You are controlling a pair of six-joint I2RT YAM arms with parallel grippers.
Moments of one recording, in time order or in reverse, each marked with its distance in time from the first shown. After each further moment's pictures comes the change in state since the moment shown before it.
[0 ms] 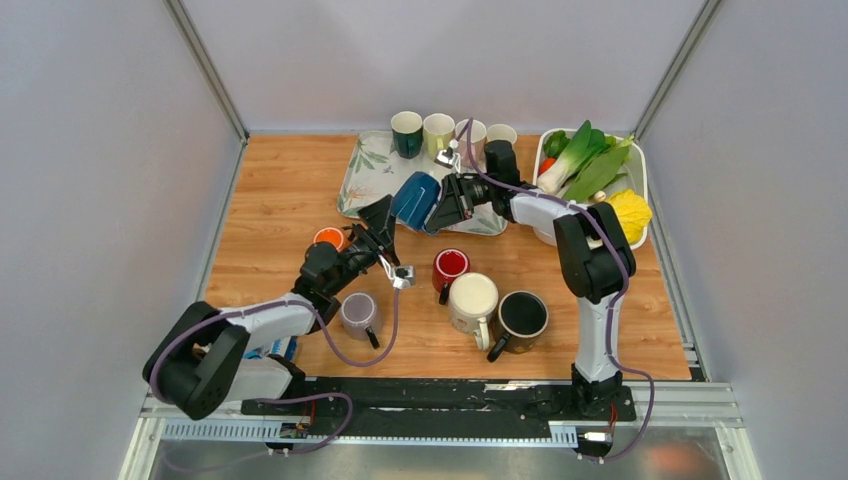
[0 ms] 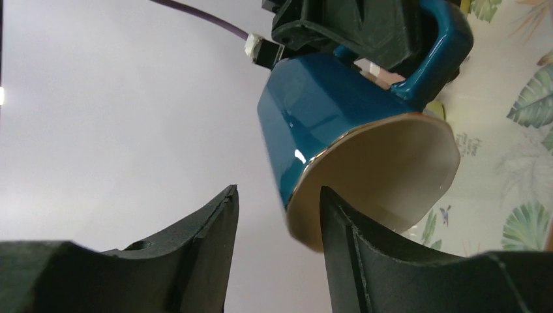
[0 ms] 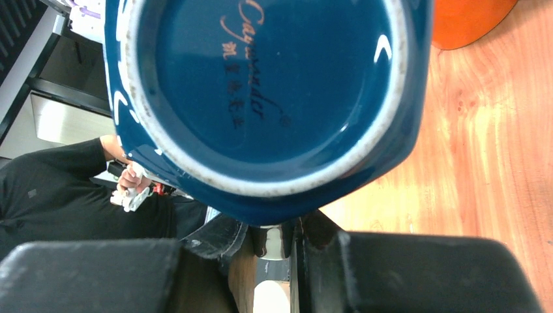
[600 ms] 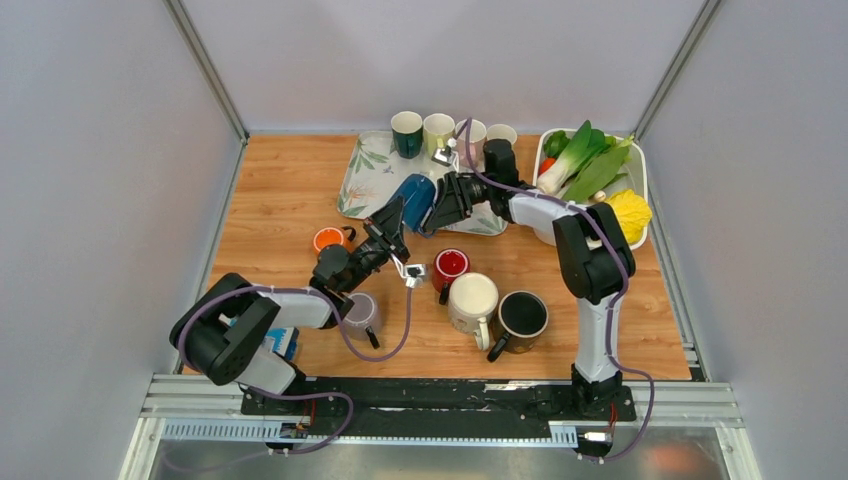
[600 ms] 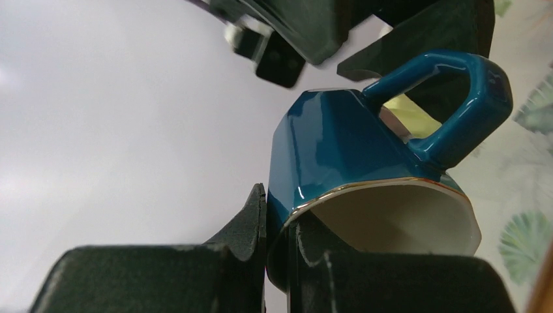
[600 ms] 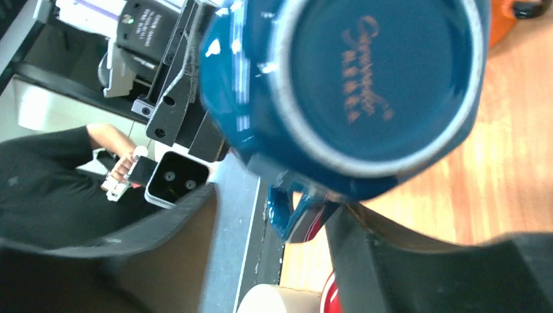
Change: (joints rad) left arm -0.054 0.154 0.029 0.182 -0.093 0.006; right arm 0.002 -0.008 0.001 0.041 0.007 -0.013
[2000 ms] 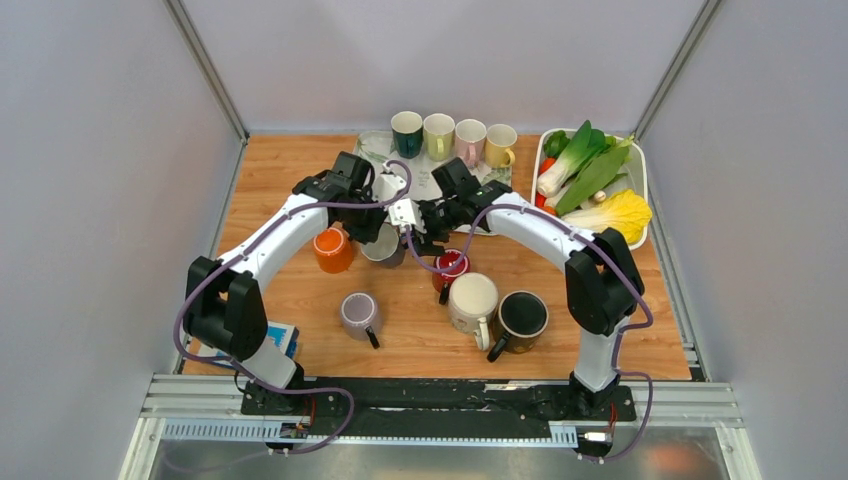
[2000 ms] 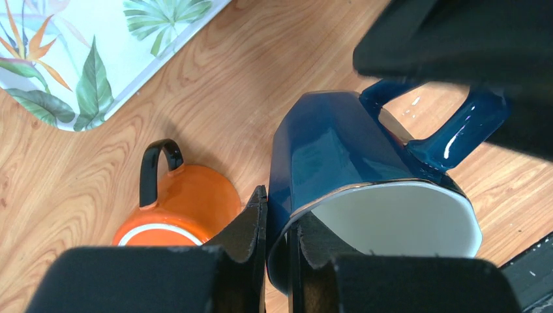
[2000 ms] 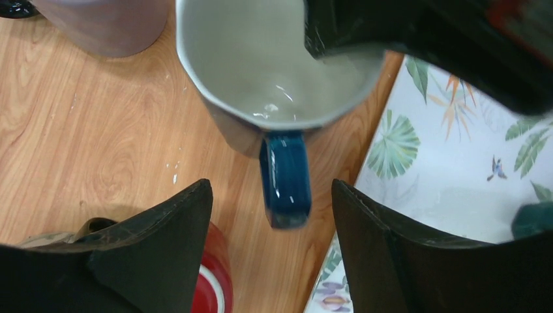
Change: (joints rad) left arm 0.204 0.144 0.899 -2.002 0.042 -1.167; right arm 0.273 -0.195 0.110 -0.941 0.821 -1.733
